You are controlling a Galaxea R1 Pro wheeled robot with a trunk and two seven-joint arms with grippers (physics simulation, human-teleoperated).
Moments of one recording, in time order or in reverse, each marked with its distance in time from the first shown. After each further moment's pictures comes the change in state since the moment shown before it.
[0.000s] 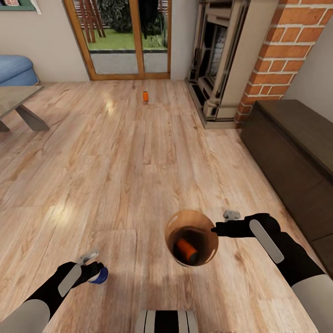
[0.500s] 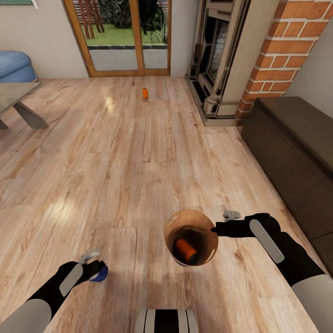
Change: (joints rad) left arm 0.000 -0.008 -0.003 -0.007 -0.001 -0.024 0.000; right arm 0.000 0.000 0.000 0.000 -0.010 0.000 0.001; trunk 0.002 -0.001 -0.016
